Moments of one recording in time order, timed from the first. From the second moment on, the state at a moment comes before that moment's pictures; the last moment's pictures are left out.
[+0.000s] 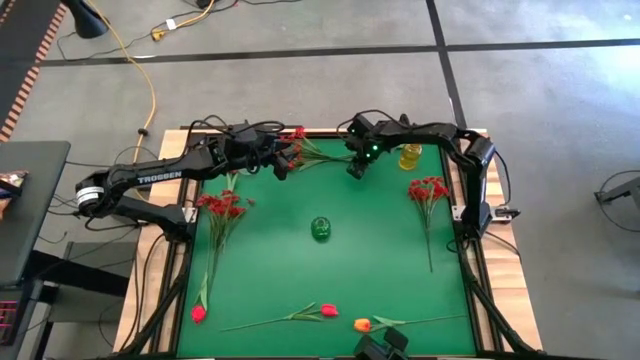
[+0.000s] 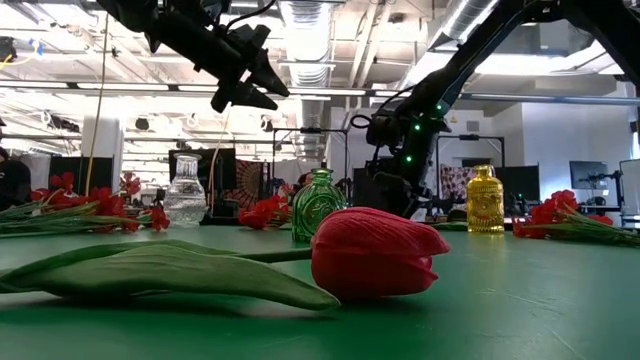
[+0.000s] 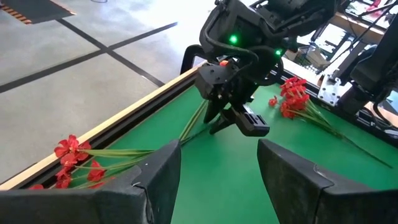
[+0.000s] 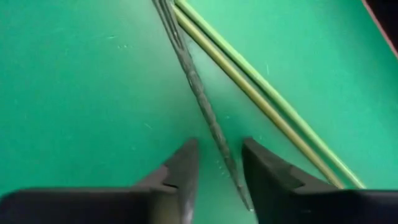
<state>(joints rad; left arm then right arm) 0.47 1.24 0.86 0.01 -0.03 -0.27 -0.66 1.99 1.26 -0.56 -0.05 -0.08</state>
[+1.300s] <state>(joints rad) 0.47 1.24 0.86 0.08 0.05 -0.27 -0.59 1.76 1.45 -0.76 -0.25 0.03</state>
